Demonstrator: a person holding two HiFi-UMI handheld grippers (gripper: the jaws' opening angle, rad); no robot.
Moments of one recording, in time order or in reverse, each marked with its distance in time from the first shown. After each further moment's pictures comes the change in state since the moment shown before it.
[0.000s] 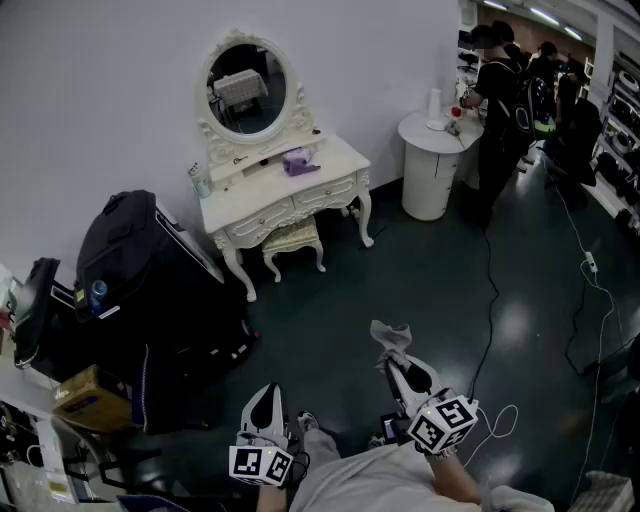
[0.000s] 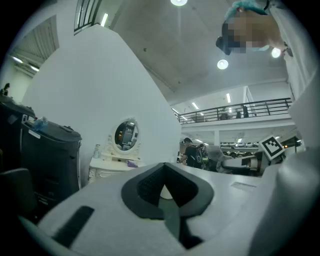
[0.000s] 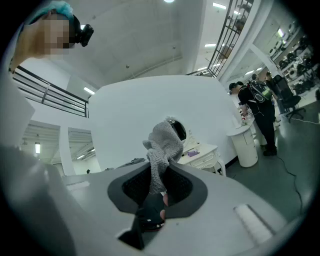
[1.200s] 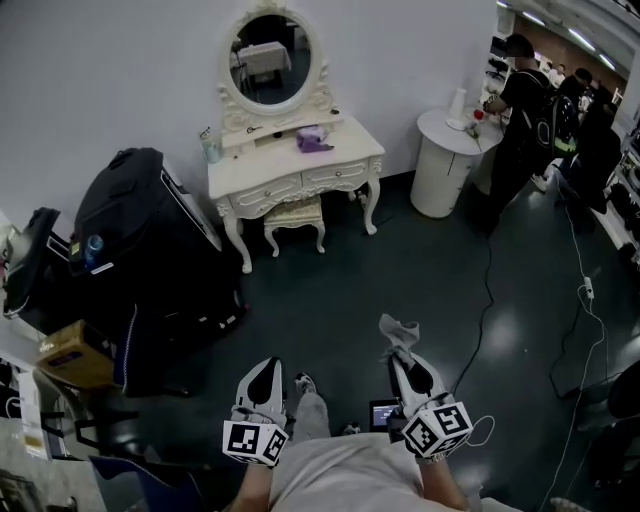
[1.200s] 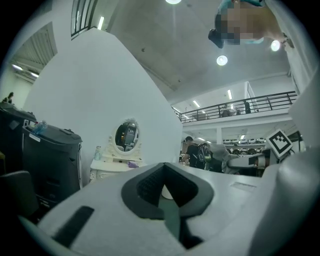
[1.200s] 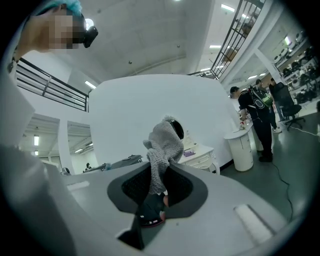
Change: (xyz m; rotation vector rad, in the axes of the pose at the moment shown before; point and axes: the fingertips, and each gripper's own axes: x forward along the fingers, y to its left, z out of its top) left arm 0.025 -0.026 0.000 0.034 0.004 0.020; right arm -0.017 -0.019 0.012 -0.056 0.025 -0.029
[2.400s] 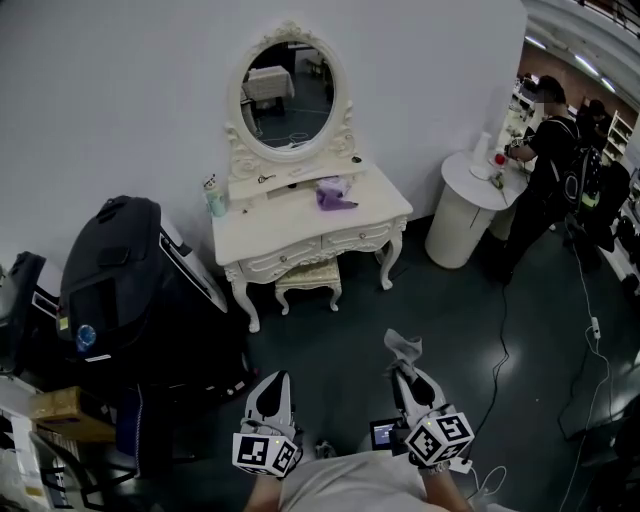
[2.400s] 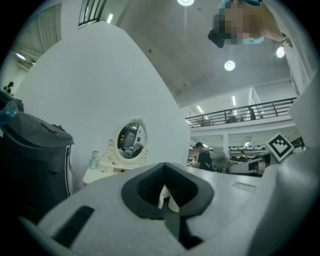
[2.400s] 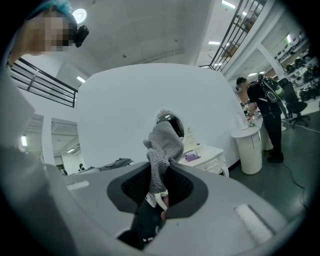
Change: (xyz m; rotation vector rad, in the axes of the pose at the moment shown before) left arm 0.241 0.214 0.053 -0.032 -0.063 -0.009; right arm 0.321 -0.033 0.042 0.011 0.021 -0.046
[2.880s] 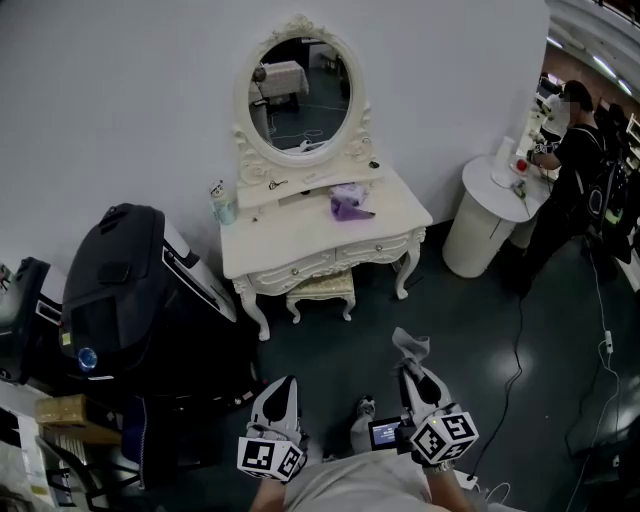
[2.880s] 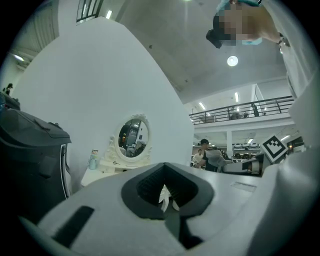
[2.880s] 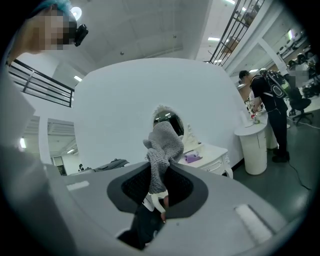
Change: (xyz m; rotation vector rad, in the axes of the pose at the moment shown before) left arm 0.084 0.042 -0.004 0.001 0.029 0.028; right arm 0.105 -0.043 0.019 0.015 0.022 0.010
